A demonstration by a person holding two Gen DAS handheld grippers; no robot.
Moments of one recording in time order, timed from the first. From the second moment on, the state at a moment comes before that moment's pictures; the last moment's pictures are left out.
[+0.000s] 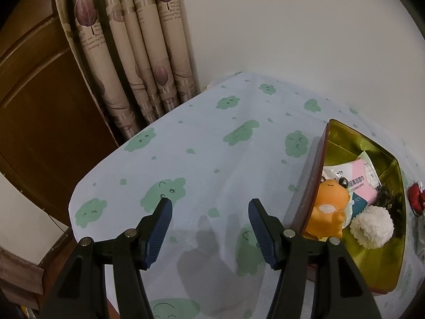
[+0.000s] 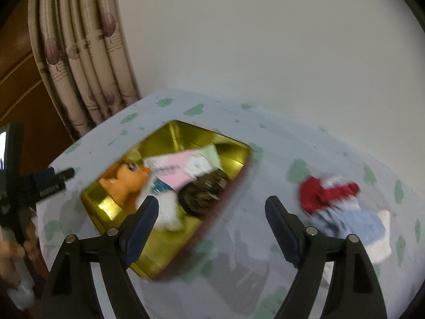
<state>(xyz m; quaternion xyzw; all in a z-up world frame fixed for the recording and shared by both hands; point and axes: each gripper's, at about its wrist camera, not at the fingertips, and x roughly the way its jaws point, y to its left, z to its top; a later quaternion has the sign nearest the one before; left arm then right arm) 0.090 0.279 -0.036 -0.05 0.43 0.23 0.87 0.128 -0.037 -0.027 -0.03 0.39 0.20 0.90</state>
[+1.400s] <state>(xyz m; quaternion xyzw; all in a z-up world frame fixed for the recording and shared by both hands) 0.075 0.142 -0.014 0.08 0.41 0.07 0.91 0.057 -0.222 -0.115 0.02 0.46 0.08 0.88</state>
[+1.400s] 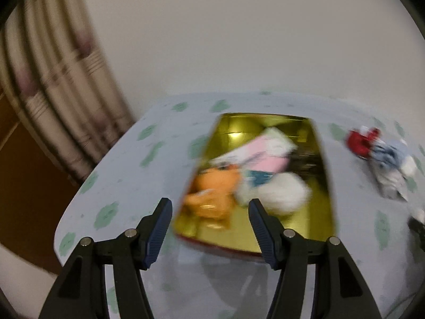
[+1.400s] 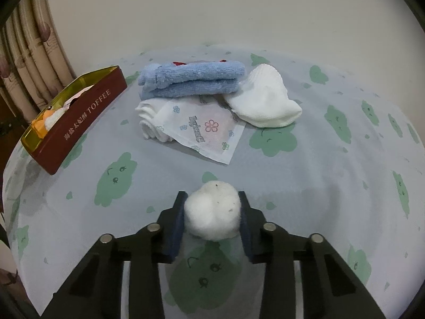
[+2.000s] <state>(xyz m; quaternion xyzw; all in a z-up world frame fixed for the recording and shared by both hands) 0.097 -0.031 -0.015 0.15 0.41 -0.17 0.88 0.052 -0.288 -0.122 0.05 0.47 0.01 0.88</state>
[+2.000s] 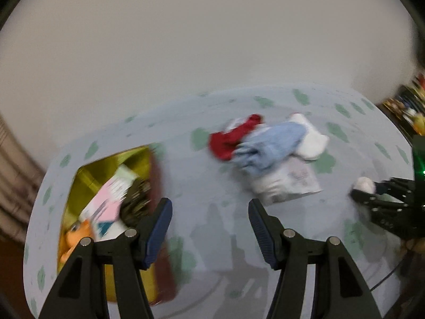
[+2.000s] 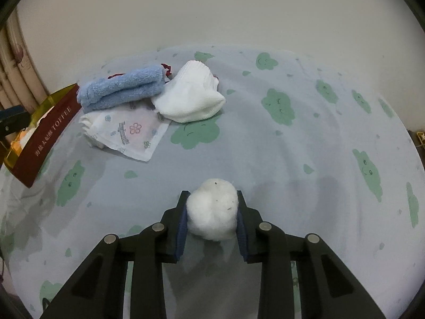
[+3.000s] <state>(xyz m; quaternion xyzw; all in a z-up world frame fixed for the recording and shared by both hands) 0.196 -0.136 -0.069 0.18 0.47 -0.19 0.84 0.052 -0.280 -0.126 0.03 0.46 0.01 0.89</state>
